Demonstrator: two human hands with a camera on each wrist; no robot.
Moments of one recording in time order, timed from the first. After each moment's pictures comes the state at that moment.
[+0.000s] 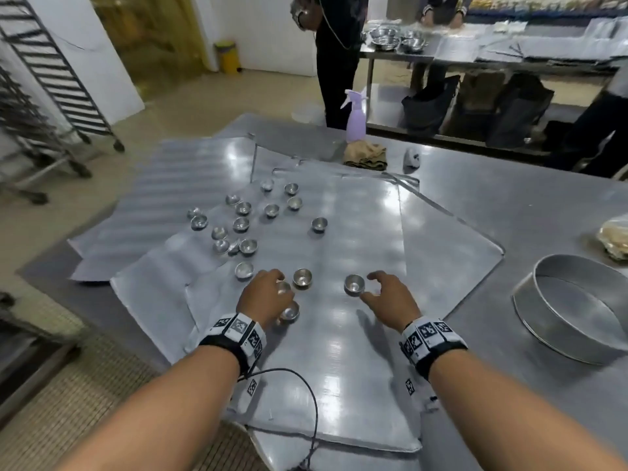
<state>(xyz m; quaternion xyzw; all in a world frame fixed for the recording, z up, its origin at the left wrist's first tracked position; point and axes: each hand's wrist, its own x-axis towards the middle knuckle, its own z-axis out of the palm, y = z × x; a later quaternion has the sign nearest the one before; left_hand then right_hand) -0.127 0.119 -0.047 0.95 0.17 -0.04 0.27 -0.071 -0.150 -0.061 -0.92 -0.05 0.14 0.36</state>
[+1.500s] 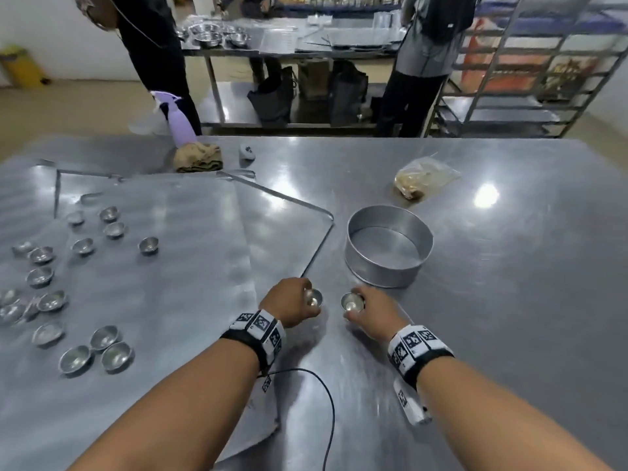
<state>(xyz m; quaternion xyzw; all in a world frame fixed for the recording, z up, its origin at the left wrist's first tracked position) -0.086 -0.208 -0.060 0.94 -0.18 -0.19 0.23 -0.153 -0.413 -0.079 -0.94 0.12 0.11 0.31</state>
